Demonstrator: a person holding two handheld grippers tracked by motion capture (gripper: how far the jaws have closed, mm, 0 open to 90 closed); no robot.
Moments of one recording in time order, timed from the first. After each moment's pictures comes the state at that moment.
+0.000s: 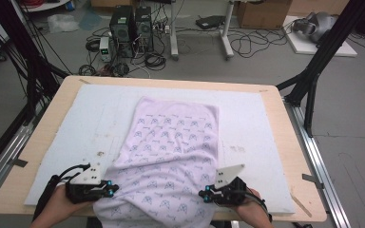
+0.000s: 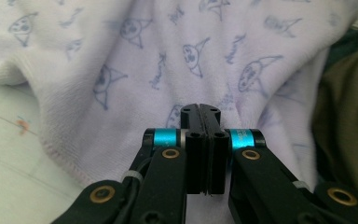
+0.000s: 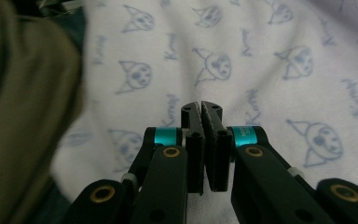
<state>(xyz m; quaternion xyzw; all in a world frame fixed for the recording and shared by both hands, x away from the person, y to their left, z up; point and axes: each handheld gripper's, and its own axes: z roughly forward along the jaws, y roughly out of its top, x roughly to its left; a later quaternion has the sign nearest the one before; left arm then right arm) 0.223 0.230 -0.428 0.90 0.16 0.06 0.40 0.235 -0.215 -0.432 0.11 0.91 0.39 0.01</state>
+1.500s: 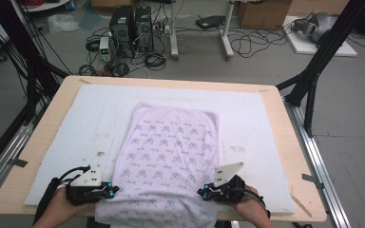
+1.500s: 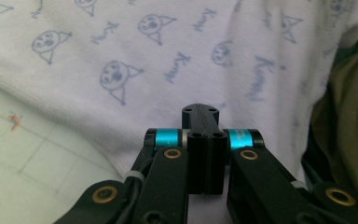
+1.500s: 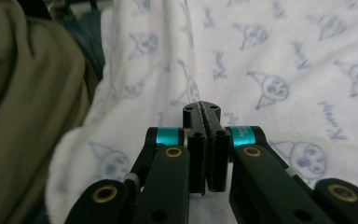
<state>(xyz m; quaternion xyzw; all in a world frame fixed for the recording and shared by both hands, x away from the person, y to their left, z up) 0.225 0.230 -0.435 0.90 0.18 0.07 0.39 0.244 -0.213 -0.435 0.10 0.91 0.41 0.00</state>
